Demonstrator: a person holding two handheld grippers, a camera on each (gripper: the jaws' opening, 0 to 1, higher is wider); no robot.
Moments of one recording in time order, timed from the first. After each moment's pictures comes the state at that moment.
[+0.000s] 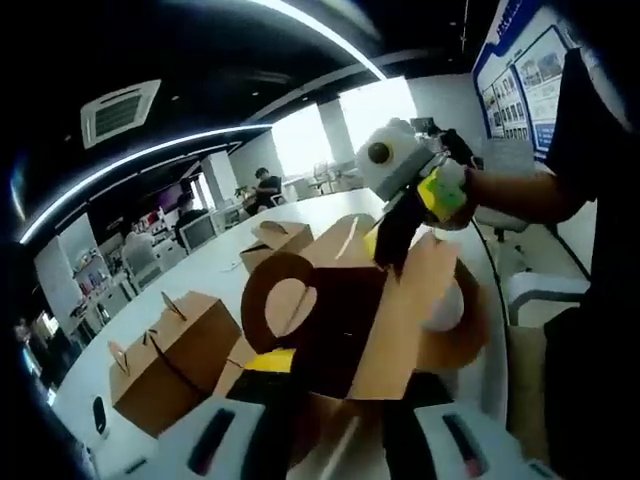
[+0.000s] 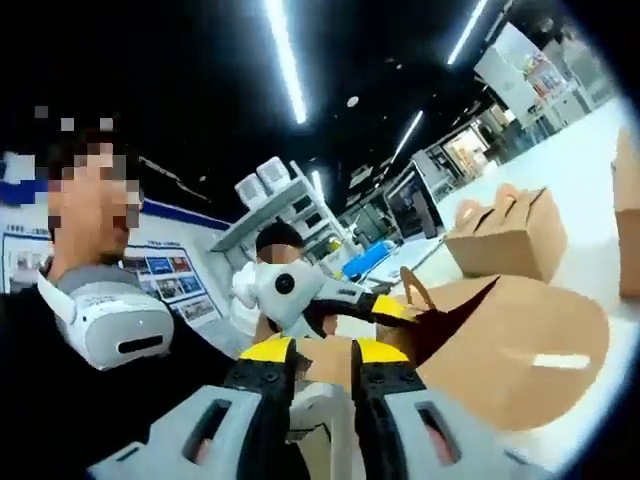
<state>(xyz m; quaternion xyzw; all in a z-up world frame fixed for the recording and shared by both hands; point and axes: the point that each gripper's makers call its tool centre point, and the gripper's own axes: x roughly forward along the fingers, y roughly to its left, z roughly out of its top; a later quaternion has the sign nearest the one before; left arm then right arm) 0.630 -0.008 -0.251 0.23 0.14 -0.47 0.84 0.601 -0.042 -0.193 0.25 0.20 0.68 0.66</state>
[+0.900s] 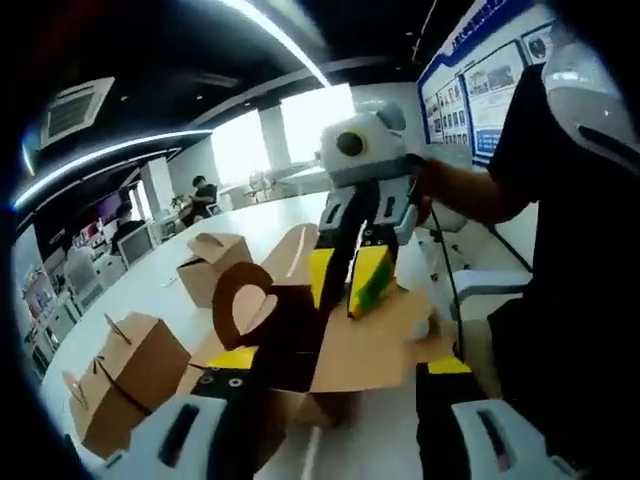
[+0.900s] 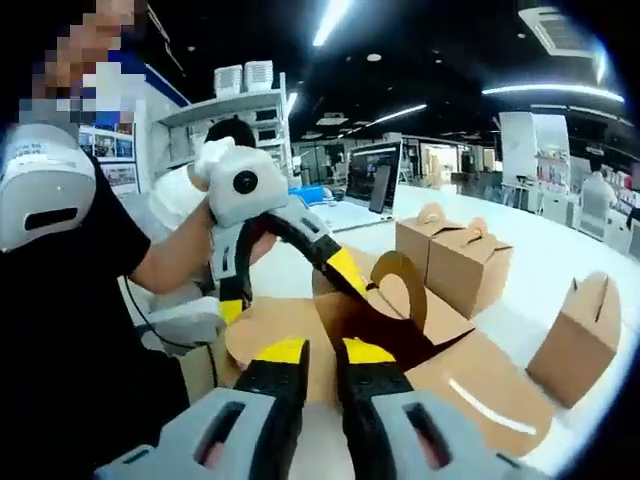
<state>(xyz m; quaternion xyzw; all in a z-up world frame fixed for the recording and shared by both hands) 0.598 -0.023 -0.253 0.22 0.15 -0.62 0.74 0.610 -0.047 -0.236 -0.08 0.16 0.60 0.78</state>
